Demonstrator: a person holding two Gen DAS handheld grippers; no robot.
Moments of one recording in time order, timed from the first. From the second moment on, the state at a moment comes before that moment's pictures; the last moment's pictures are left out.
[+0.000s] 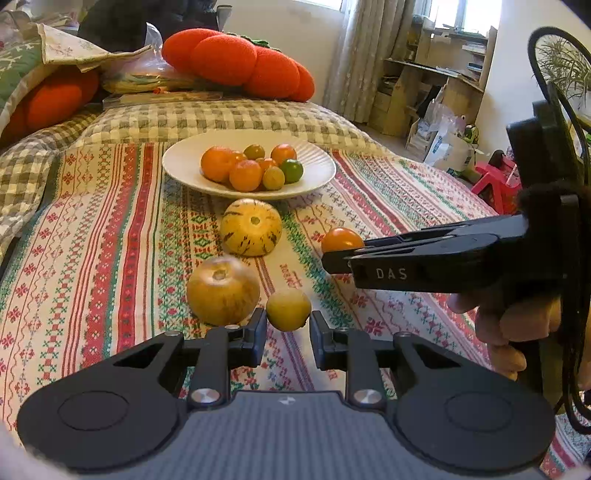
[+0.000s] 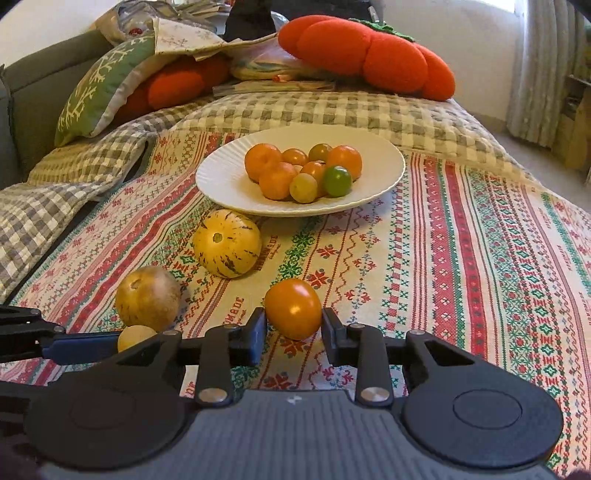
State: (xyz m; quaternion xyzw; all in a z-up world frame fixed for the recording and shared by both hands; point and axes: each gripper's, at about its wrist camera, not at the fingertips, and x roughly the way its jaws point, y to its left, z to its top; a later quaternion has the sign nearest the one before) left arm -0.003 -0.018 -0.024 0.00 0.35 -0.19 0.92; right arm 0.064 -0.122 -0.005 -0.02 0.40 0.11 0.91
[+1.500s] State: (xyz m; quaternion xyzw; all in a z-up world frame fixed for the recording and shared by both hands) left arm 0.142 -0.016 0.001 0.00 0.34 -0.14 0.93; right arm 0.139 -0.130 0.019 -0.01 0.36 0.10 0.93
